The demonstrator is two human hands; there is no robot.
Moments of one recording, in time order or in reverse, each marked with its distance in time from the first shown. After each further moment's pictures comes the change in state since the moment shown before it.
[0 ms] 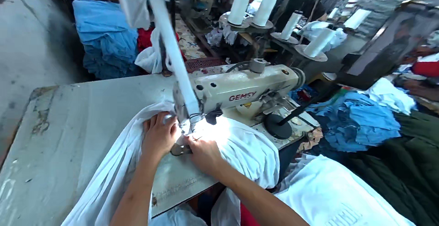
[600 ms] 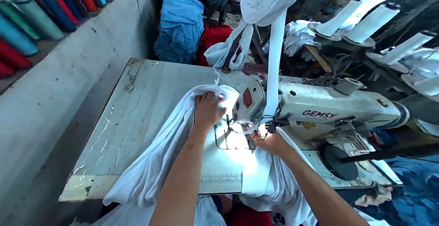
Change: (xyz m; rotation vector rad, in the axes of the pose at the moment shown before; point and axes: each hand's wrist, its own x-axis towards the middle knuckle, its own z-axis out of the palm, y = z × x) left_hand 0.047 -0.033 0.013 -0.077 0.103 -0.175; right_hand 0.046 0.100 -0.007 0.235 0.040 -0.065
